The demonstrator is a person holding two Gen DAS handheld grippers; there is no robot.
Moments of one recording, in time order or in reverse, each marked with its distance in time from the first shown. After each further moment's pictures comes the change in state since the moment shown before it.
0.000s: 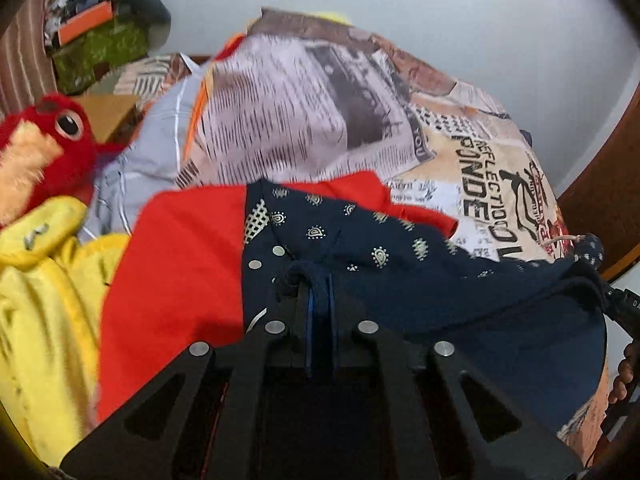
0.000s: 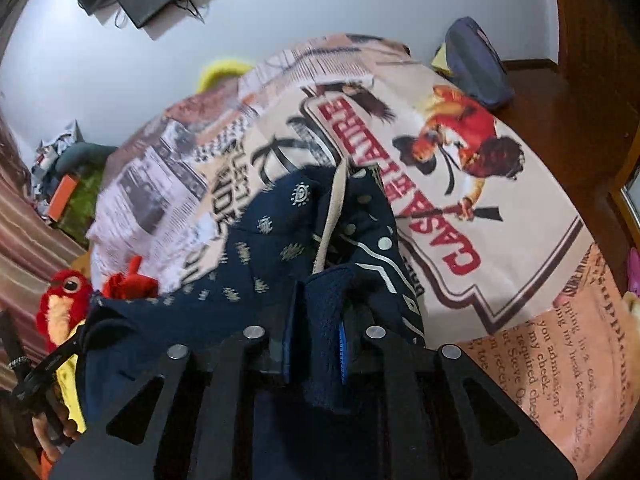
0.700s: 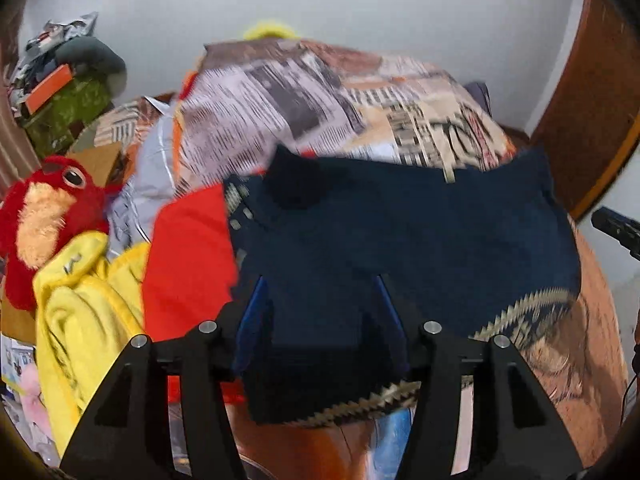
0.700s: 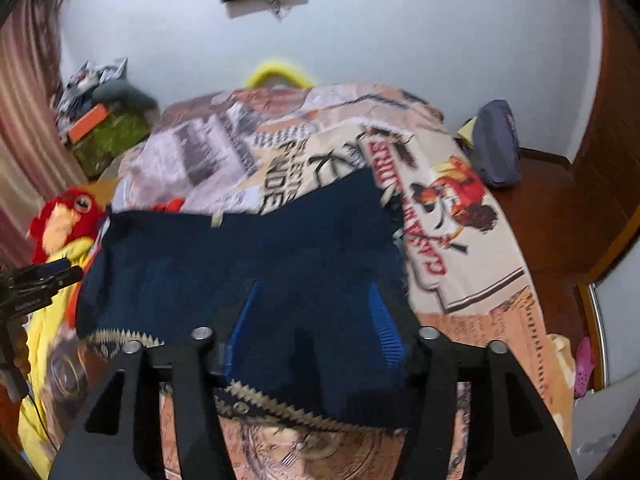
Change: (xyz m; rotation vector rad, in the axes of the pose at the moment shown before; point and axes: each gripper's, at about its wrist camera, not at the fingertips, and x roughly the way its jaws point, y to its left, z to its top) left arm -0.081 -0.041 -0.044 0.263 0.027 -0.011; right arm -0.082 0.057 -0.048 -0.338 -0.058 -0.068
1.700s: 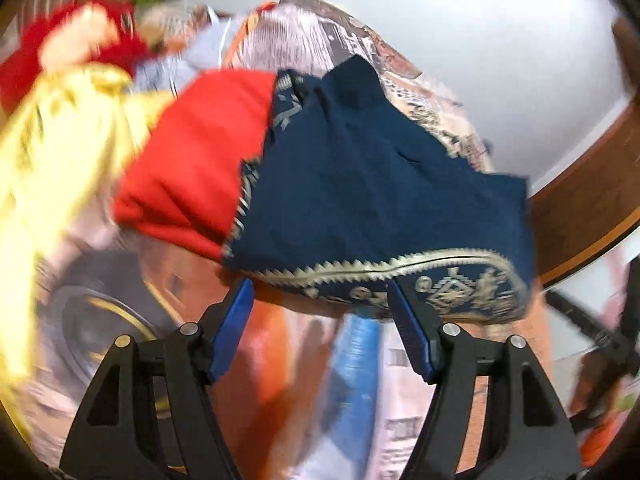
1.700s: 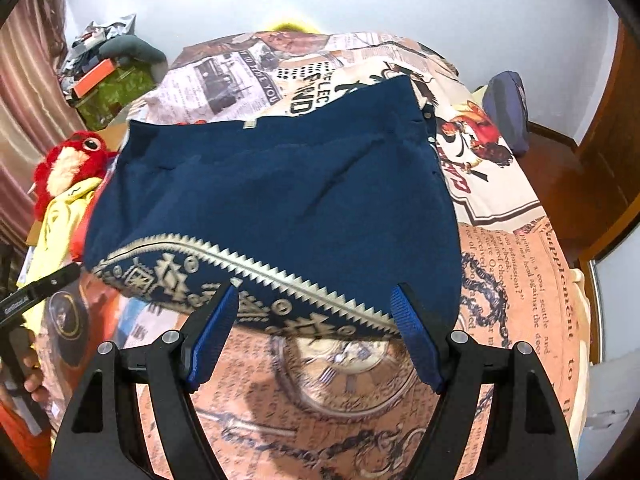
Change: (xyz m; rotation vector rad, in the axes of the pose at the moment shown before) left arm -0.017 0.044 -0.117 -0.446 -0.039 -0.232; right arm -0.001 0.032 -0.060 -0.032 0.133 0.004
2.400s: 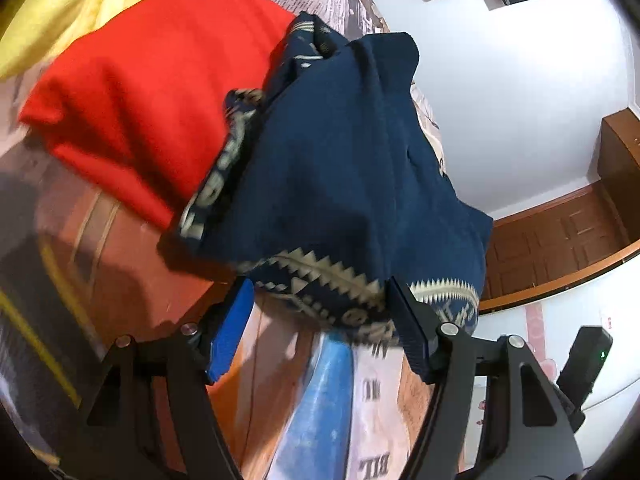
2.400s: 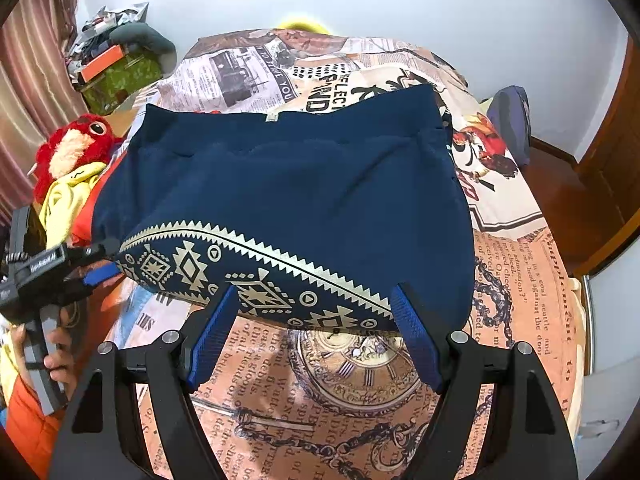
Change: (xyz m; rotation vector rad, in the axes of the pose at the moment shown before) left arm 0.058 0.045 -0.003 -0.241 0.066 -0.273; right arm 0.000 0.022 -0.005 -0.054 -0.007 -0.031
